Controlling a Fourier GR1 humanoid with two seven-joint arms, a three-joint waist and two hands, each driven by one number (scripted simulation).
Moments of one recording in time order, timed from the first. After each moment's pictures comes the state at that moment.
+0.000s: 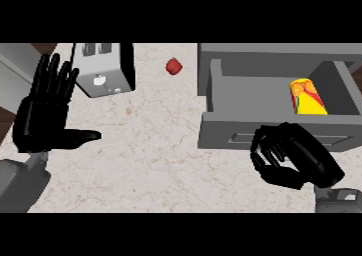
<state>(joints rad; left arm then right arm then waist) -0.30 0.54 -0.28 -1.48 0.85 0.22 -0.35 -0.12 -0.32 0.20 -1.74 0.57 0.25 -0.12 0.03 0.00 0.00</state>
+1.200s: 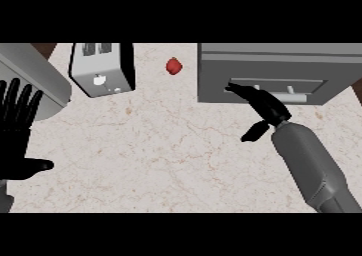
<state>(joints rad) -0.08 0.55 -0.05 -1.48 0.82 -0.08 -0.36 -0.67 -0.21 0.07 -0.65 0.79 0.03 -0.43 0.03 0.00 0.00</state>
